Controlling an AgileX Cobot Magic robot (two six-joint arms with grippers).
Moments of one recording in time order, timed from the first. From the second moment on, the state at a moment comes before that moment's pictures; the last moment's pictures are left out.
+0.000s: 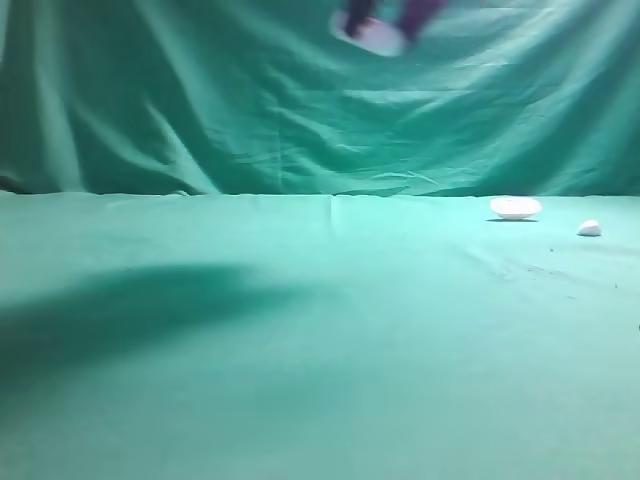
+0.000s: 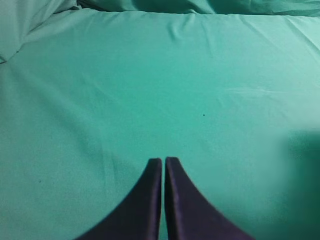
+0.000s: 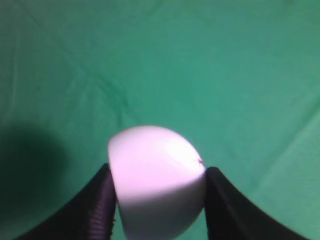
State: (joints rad) left arm 0.03 -0.01 0.02 -0.03 0.35 0.02; right arm 0.73 2.16 -1.92 0.16 0.84 -0.29
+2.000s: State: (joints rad) left arm 0.03 -0.01 0.02 -0.03 0.35 0.02; right arm 0.67 1.60 -1.81 -0.01 1.23 -0.09
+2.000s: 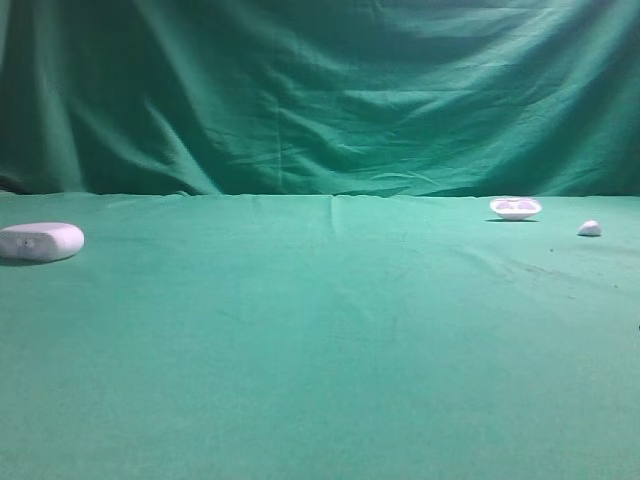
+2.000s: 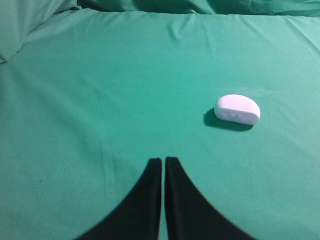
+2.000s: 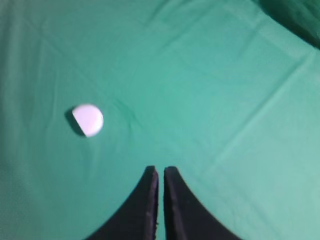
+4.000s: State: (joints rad) left arm 0.03 -0.01 0.02 -0.03 0.35 0.02; right arm 0.13 0.06 -0.06 0.11 0.42 -0.10
